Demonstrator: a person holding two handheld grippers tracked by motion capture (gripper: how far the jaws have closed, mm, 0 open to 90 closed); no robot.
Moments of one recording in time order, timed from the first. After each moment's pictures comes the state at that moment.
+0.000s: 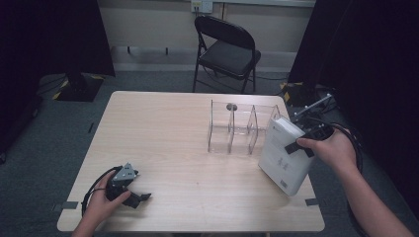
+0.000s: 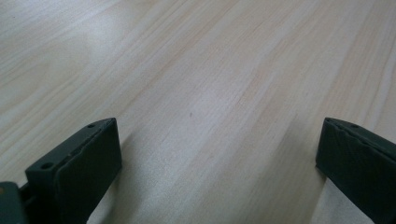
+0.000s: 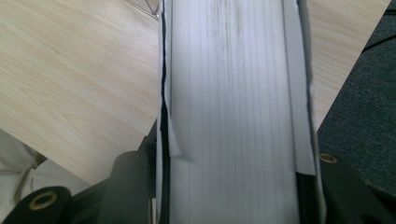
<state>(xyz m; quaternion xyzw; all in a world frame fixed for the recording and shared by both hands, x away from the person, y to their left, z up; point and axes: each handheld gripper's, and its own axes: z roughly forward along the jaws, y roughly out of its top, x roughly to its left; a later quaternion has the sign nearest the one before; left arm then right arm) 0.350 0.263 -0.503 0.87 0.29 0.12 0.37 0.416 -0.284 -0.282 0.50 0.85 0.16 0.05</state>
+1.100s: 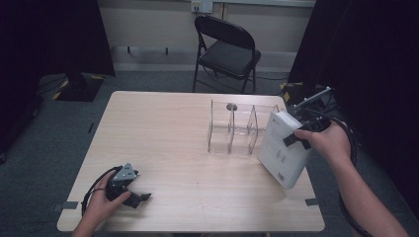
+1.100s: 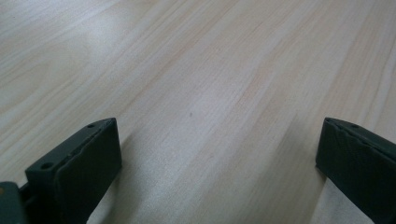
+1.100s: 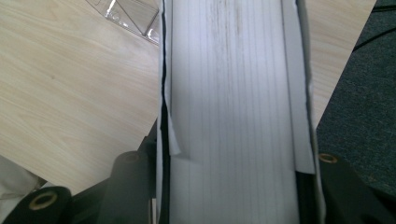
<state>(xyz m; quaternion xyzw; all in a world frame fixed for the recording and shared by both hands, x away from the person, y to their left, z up) 0.350 0.263 -0.503 0.87 0.29 0.12 0.37 0.433 -0.281 -0.277 0.53 0.83 0.17 0.06</state>
